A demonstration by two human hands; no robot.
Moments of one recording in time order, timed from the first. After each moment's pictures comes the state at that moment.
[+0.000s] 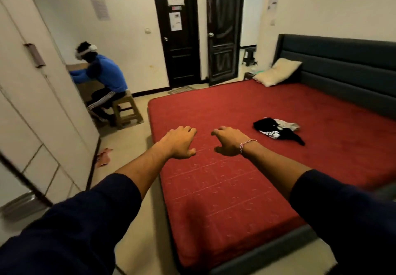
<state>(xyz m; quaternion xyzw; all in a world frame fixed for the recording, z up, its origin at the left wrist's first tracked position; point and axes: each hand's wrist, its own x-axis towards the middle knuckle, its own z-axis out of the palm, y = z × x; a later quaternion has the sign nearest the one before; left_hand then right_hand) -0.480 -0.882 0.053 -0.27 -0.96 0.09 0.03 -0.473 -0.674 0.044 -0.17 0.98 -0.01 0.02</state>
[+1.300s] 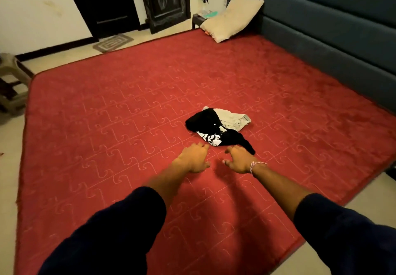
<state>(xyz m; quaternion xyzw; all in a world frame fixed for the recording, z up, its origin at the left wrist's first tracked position) -0.920 -0.364 -0.179 -0.32 -0.92 -0.04 -0.20 -0.872 -0.171 -0.202 0.04 0.96 -0.19 0.21</state>
